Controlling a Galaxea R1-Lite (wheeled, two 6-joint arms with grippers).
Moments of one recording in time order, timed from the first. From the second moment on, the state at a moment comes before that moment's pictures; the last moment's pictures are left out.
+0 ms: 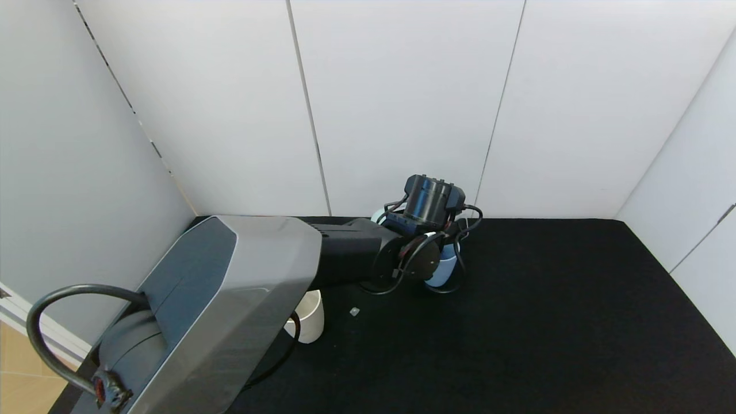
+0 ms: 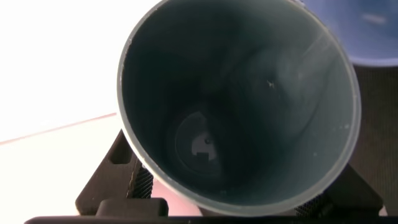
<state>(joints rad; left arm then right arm) -0.75 2.42 -1.96 -0.01 0.77 1.06 0.00 0.00 0.00 0.00 -0.02 0.05</state>
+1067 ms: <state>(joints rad) -0.78 2.42 -1.96 -0.01 0.87 1.20 0.00 0.00 0.00 0.00 -0.02 0.05</state>
